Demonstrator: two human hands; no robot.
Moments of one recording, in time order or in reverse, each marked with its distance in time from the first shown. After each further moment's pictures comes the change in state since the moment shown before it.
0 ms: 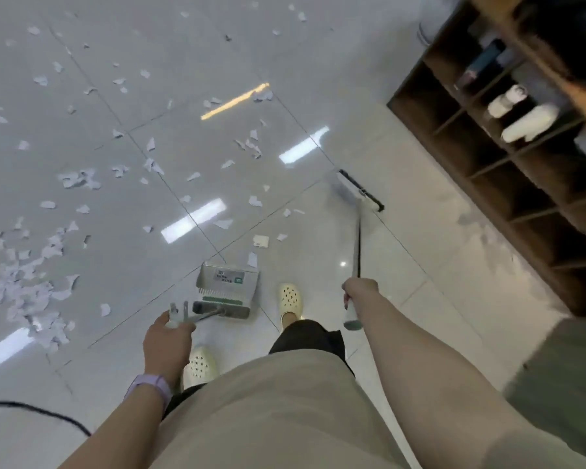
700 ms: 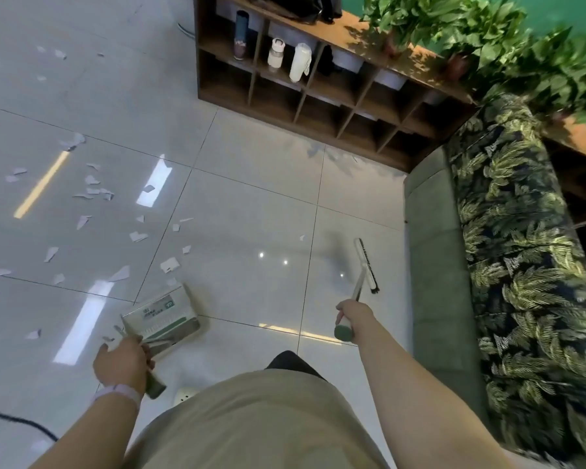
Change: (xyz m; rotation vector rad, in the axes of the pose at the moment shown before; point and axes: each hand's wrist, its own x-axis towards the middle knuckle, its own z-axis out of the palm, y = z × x) left_hand -0.006 -0.021 -0.046 -0.104 -0.224 -0.047; right_hand -0.162 0.315 0.022 0.891 0.222 0.289
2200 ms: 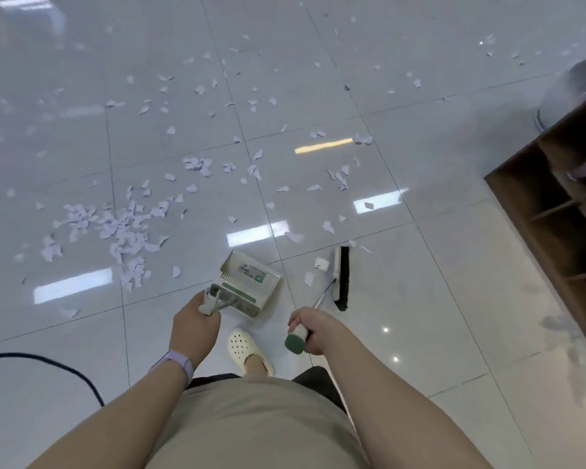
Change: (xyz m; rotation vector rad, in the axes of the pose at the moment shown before) left_hand -0.066 -0.030 -0.020 0.178 0.424 0.251; right_hand -0.085 -0.050 0.277 -0.968 -0.811 0.065
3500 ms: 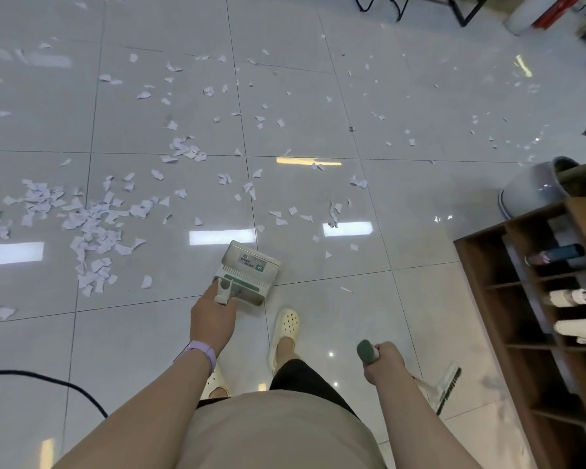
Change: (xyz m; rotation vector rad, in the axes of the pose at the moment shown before) left_hand 0.130 0.022 -0.010 -0.345 -0.012 -0.085; right_hand -0.044 -0.091 -0.037 0.358 0.761 -0.344
